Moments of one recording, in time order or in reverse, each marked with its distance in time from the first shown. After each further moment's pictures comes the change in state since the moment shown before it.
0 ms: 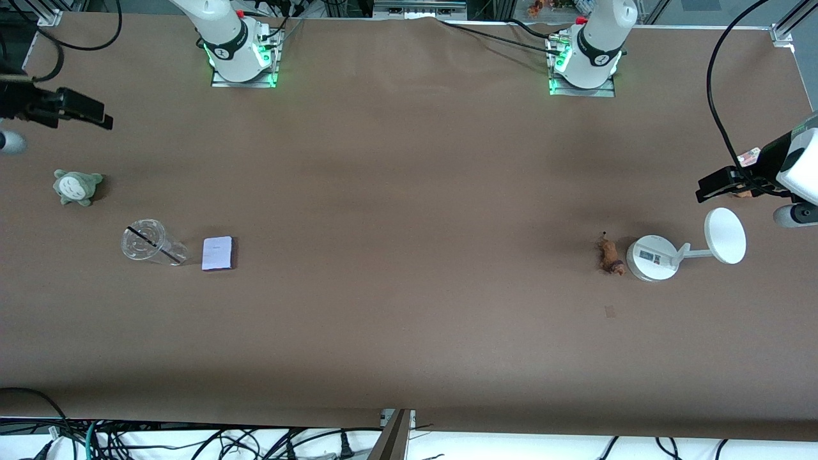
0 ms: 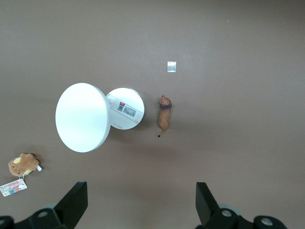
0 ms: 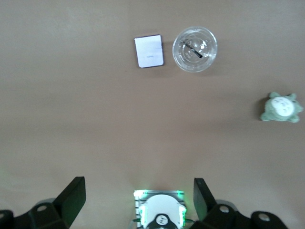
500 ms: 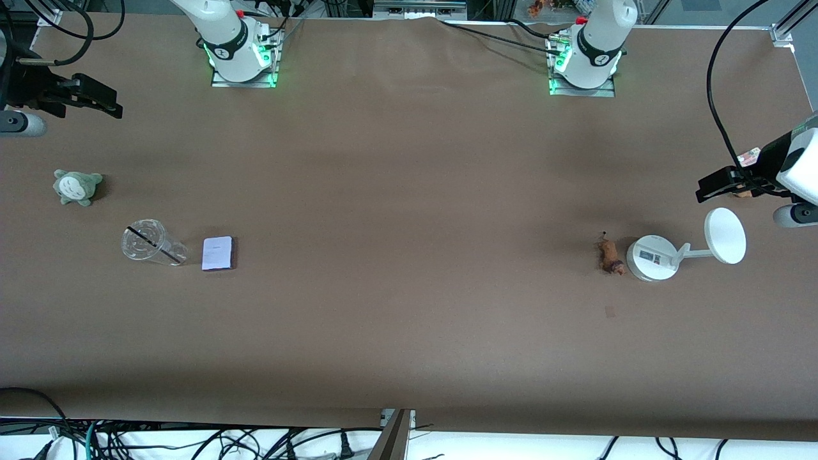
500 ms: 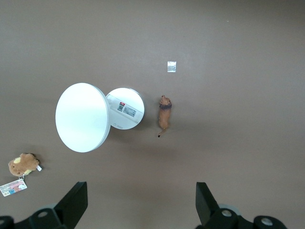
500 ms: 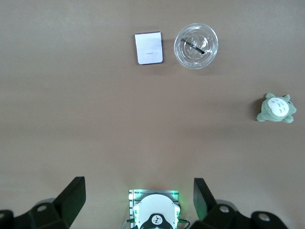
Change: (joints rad) left arm 0.000 0.000 0.000 0.000 0.000 0.000 0.000; right arm -0.029 -0.048 0.055 -0.076 -0.013 0.035 0.003
